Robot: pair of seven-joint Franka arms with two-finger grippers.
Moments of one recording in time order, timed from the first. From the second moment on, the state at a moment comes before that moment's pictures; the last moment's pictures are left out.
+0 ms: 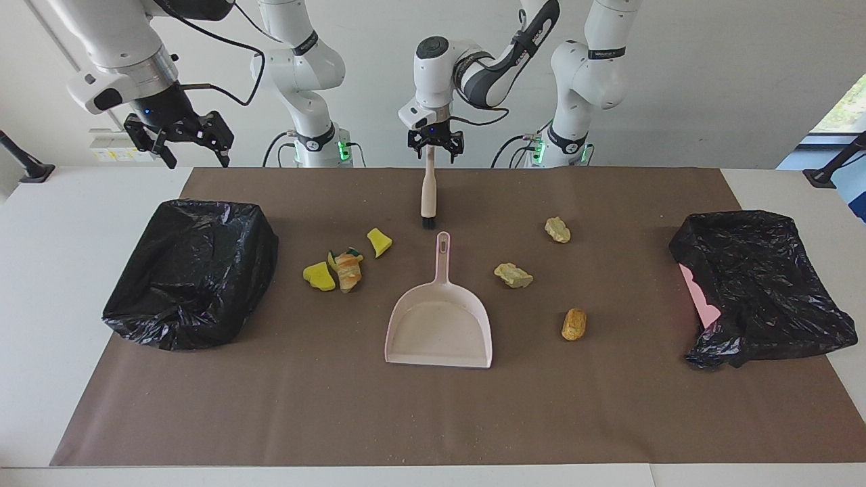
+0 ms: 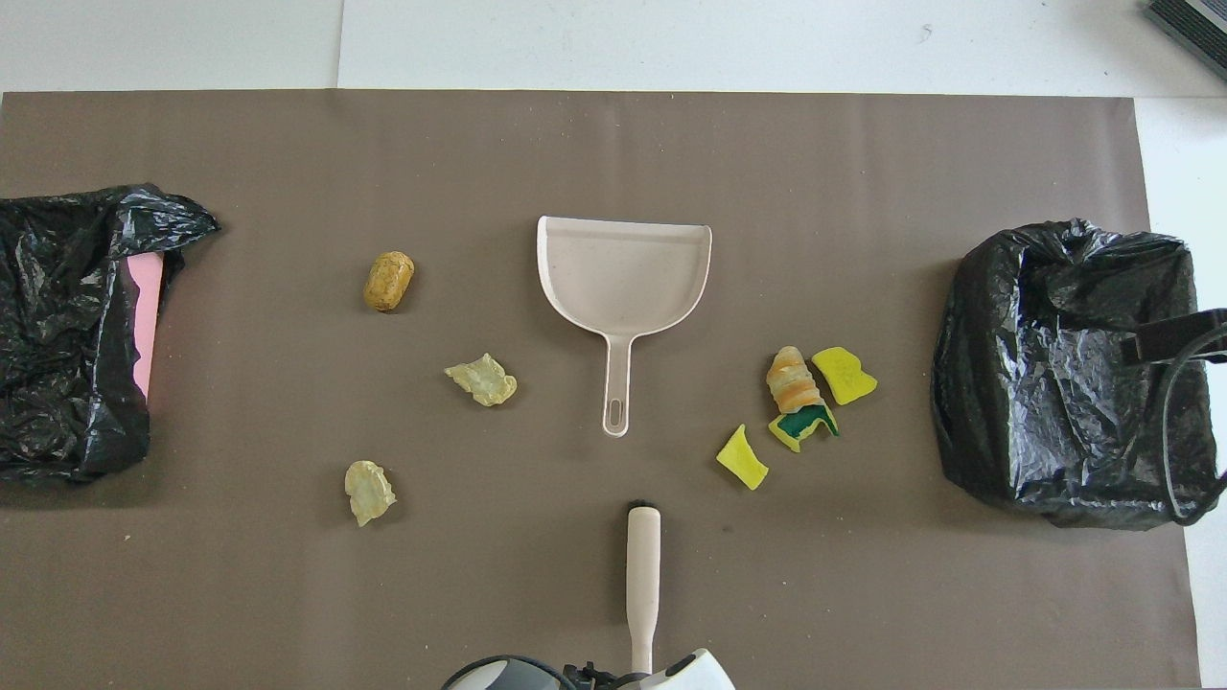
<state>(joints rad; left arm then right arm) -1.16 -0.06 -0.06 -2.38 -0.05 2.26 -0.90 0.05 -0.07 -0.14 -1.60 0.00 1.51 -0.11</state>
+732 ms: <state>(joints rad) -1.15 -0.04 -0.03 -2.34 -0.05 2.17 -0.91 0.05 -0.07 -0.14 -1.60 0.00 1.51 -0.11</state>
